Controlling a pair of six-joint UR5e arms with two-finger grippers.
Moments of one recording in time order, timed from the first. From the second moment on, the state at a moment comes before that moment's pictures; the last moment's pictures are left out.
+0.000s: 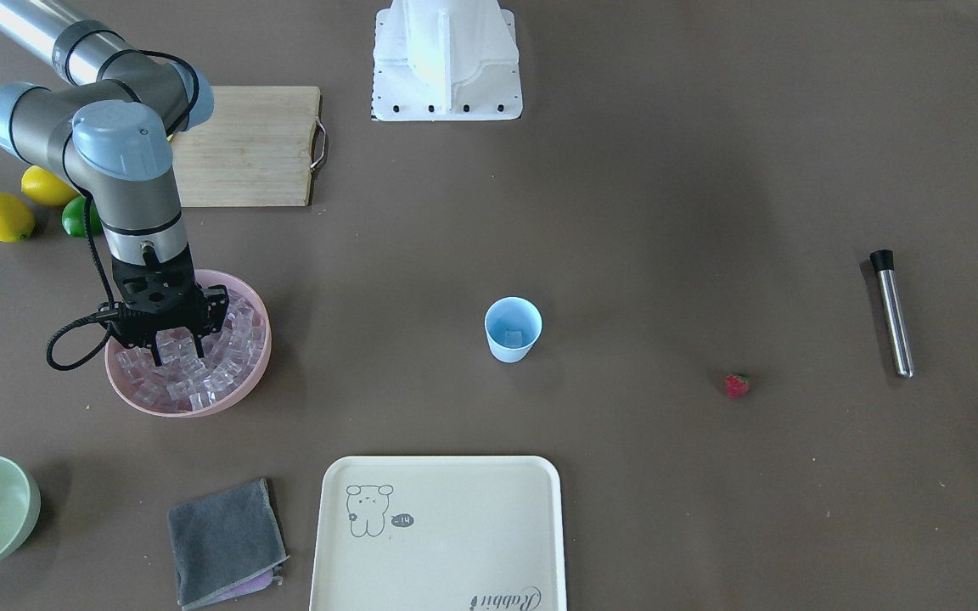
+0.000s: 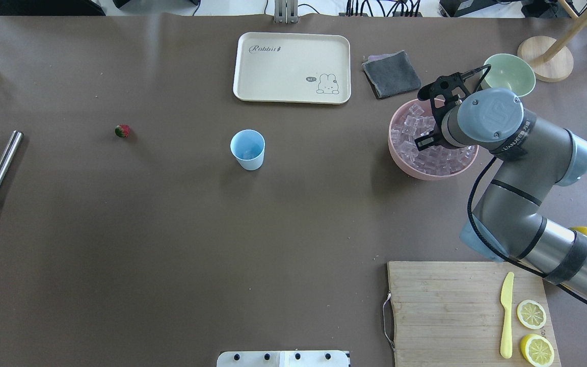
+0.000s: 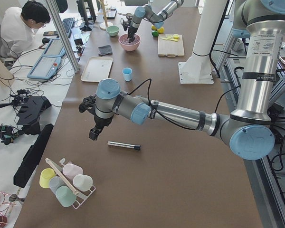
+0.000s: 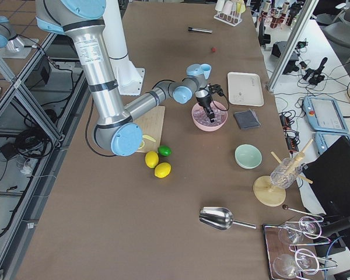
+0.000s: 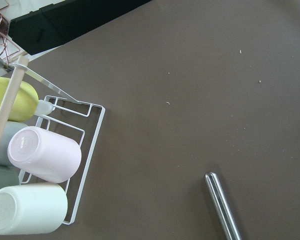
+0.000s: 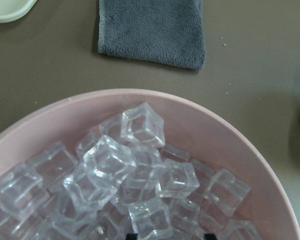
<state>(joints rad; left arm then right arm) -1.51 -1.66 -1.70 -1.82 -2.27 0.09 0.73 -1.24 1.71 -1.35 1.64 0.68</state>
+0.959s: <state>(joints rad) -1.51 -1.65 -1.70 -1.83 -2.27 0.09 0.76 -1.07 1.86 -1.64 1.73 0.73</state>
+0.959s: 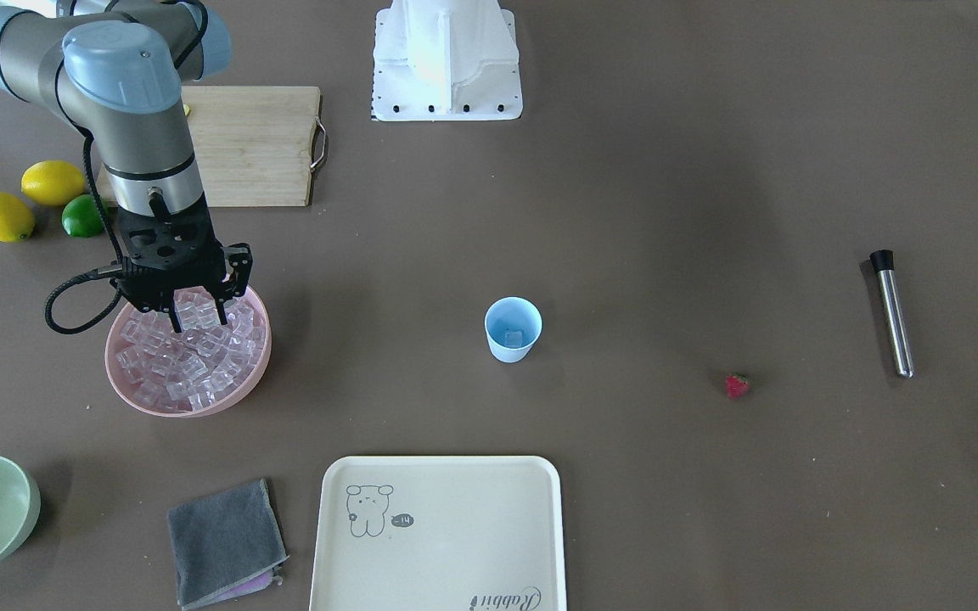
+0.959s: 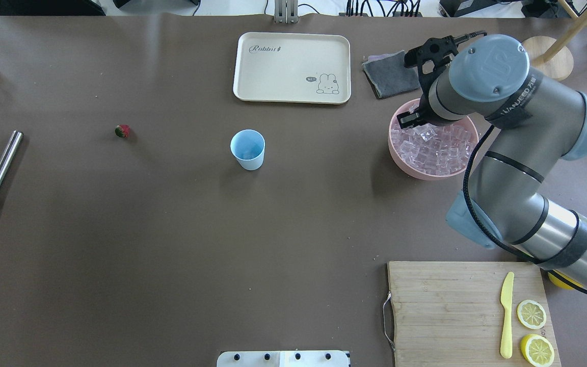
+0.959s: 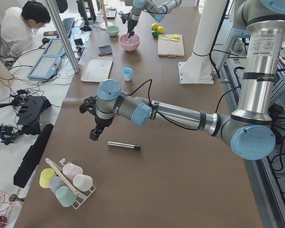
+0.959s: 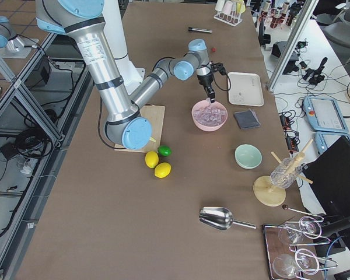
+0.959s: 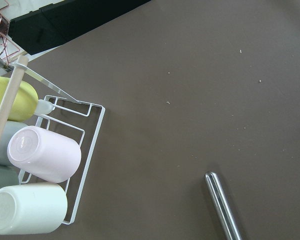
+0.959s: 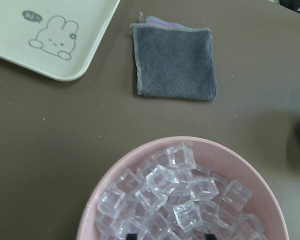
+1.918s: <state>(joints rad) -1.51 -1.65 -1.65 -1.89 -2.27 0.09 0.58 -0.57 1.42 -1.47 1.61 1.21</state>
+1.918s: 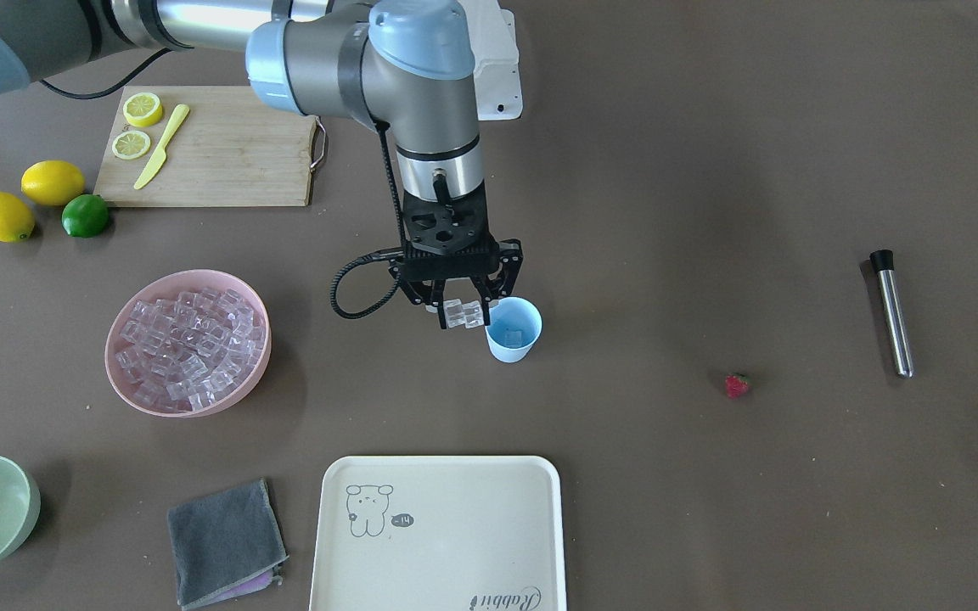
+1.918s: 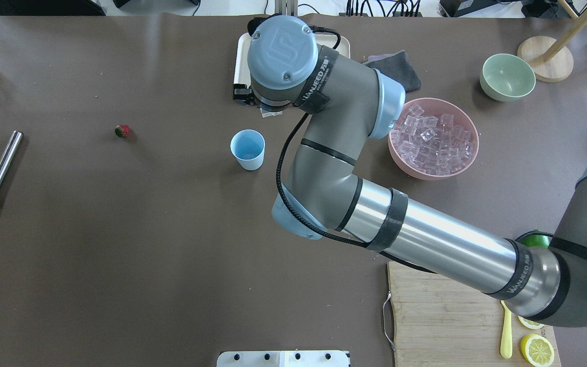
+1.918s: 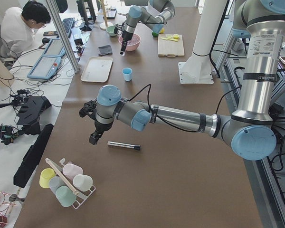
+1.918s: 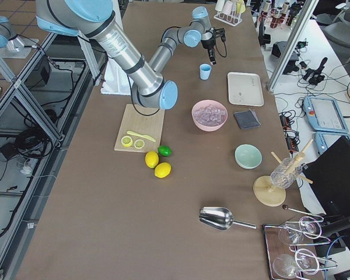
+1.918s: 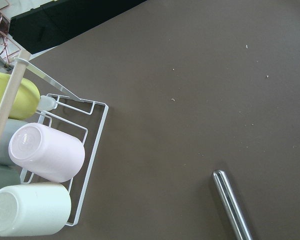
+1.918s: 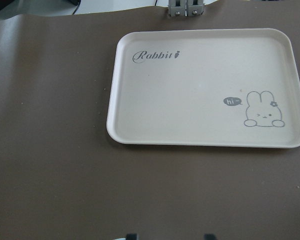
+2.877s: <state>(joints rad) -1.51 -1.64 -1.65 -1.90 -2.29 0.09 0.47 -0.53 1.30 -1.40 1.48 1.26</state>
